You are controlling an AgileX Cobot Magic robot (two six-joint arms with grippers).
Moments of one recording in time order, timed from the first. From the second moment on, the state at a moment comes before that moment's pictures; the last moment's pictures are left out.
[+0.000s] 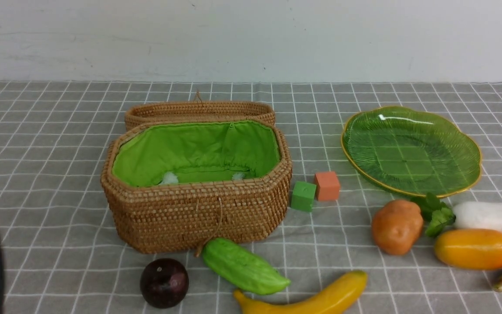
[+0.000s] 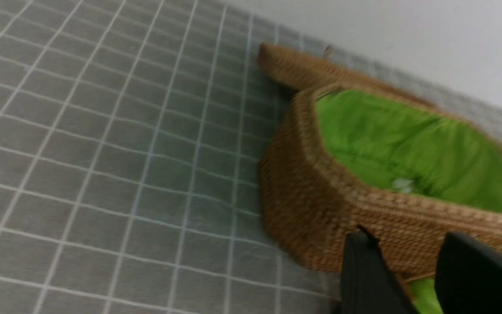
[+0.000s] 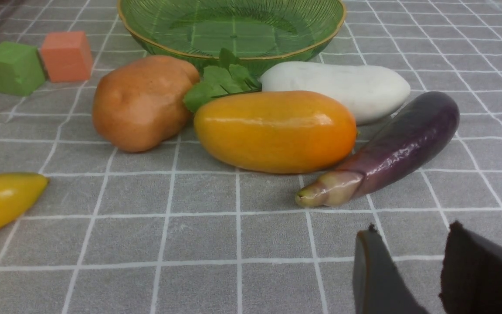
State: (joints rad) right arm -0.07 -0.01 0.02 0.01 0.38 -0.05; left arm -0.06 0.57 -0.57 -0.05 0.49 -0.34
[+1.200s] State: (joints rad) right arm -0.07 -0.01 0.02 0.01 0.38 -0.05; left arm -0.44 1.68 -0.97 -0.03 0.62 -0.18
